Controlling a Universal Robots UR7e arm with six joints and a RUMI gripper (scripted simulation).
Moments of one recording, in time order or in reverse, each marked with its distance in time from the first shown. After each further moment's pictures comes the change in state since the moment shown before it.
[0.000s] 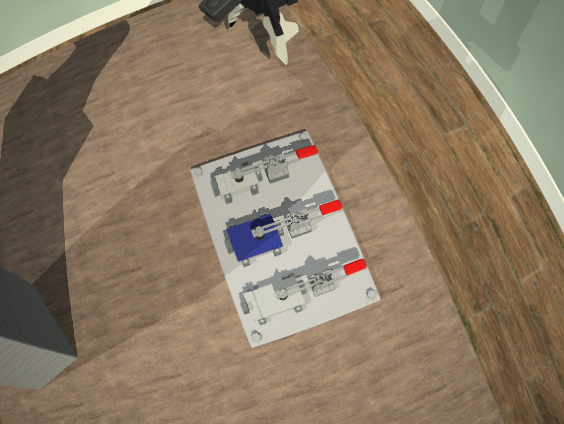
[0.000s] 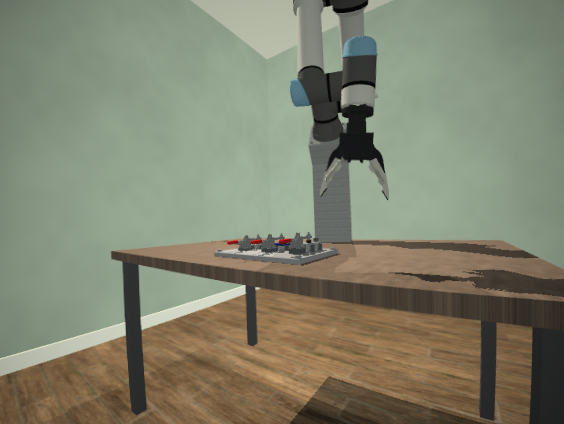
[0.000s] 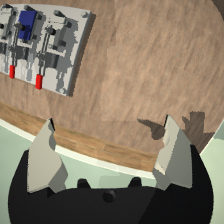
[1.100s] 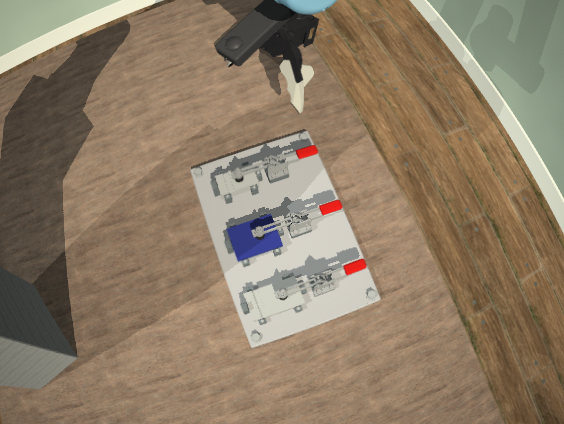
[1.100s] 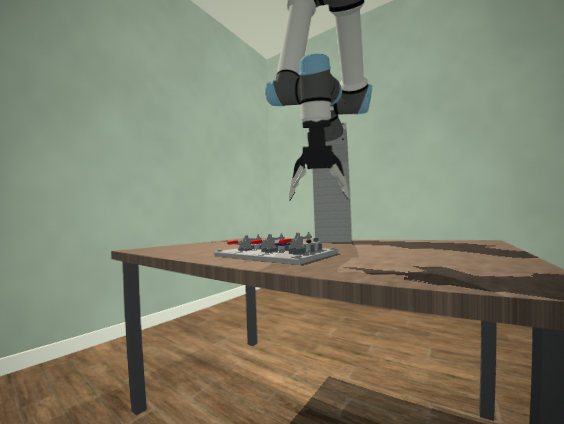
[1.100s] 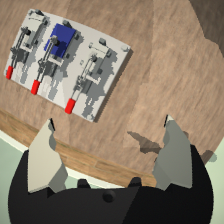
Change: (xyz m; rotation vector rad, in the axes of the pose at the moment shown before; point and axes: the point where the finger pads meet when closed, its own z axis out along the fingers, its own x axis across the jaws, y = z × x) arm -0.093 -0.061 0.013 0.126 0.057 -0.150
